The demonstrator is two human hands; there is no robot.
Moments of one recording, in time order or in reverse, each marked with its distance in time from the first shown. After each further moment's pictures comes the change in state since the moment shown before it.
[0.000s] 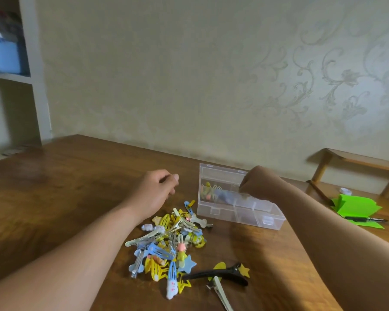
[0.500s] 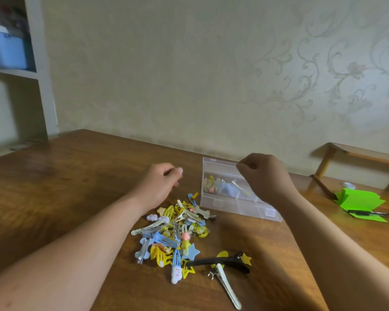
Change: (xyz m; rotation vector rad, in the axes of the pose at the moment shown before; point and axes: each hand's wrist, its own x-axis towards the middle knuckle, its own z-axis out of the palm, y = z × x) left_hand -0.003 0.002 -0.001 0.059 -0.012 0.007; right_hand -0.074 -0.024 -0.006 0.378 0.369 -0.158
